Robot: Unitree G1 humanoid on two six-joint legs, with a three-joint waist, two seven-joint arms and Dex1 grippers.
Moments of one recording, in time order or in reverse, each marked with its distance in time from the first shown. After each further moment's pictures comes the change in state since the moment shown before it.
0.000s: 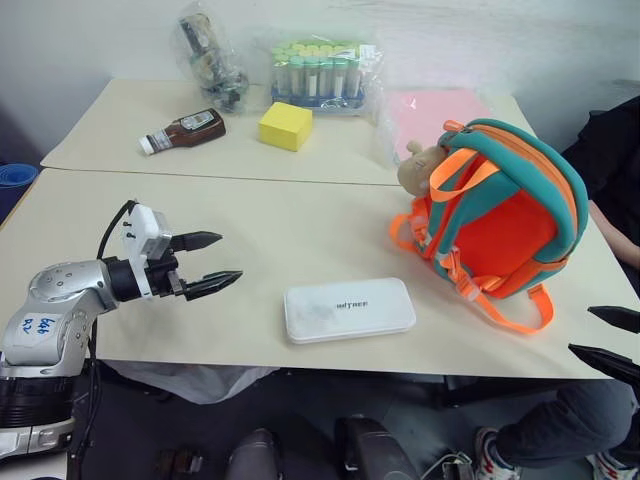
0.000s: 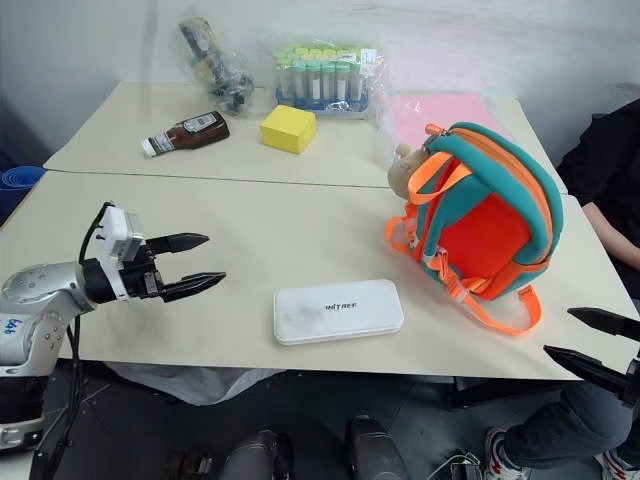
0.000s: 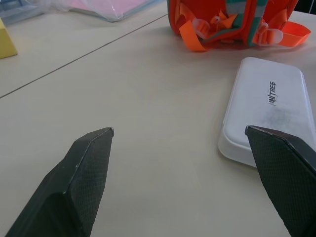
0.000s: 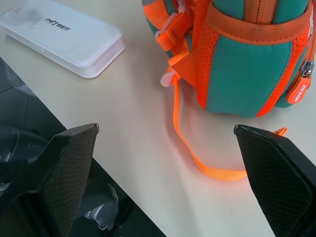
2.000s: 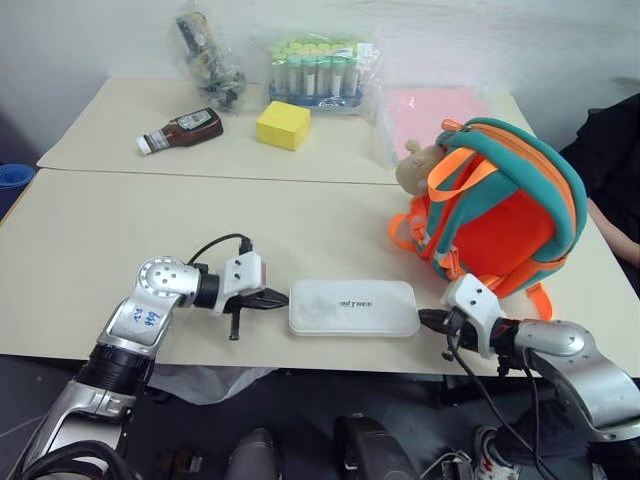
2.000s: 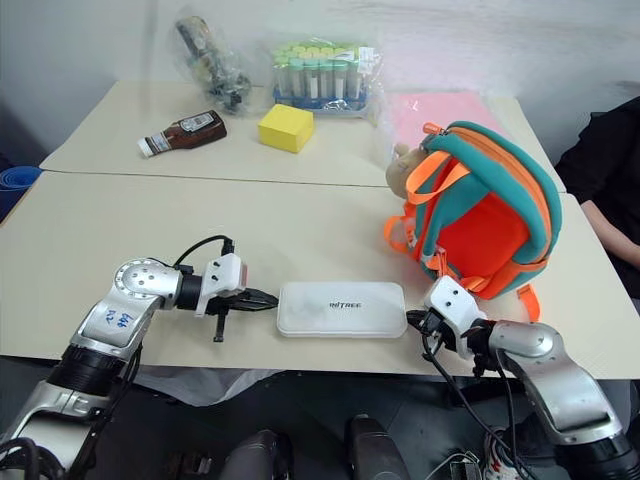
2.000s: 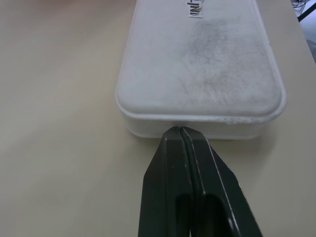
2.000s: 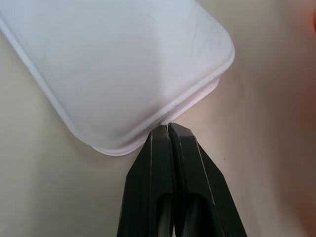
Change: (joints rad) left arm -0.197 -0.132 -0.417 0.204 0.381 -0.315 -0.155; right arm -0.382 0.214 0.749 -0.432 -0.378 0.260 -0.568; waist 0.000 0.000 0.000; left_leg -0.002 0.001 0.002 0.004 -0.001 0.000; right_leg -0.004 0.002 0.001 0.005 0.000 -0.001
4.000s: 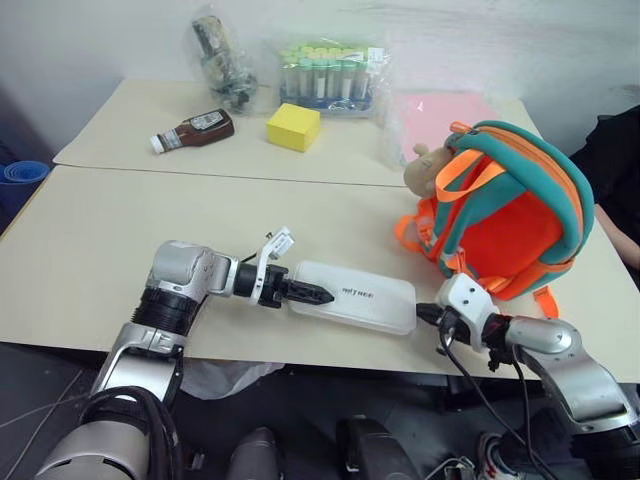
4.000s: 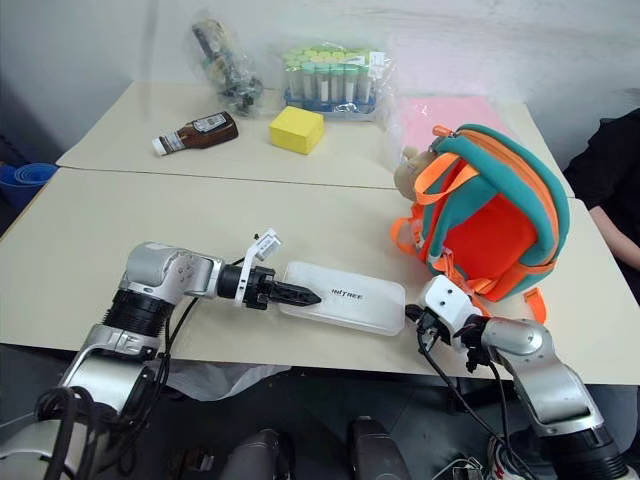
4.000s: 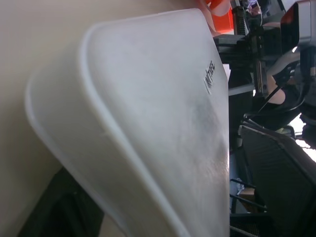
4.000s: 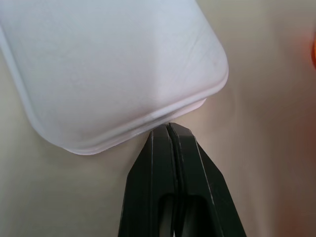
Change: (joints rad) left arm -0.318 -0.217 0.031 0.228 -0.392 1.202 0.188; right arm -0.049 0.072 0.036 0.122 -0.116 -0.148 0.004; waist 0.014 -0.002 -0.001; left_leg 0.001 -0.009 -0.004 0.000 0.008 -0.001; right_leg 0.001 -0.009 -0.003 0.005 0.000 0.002
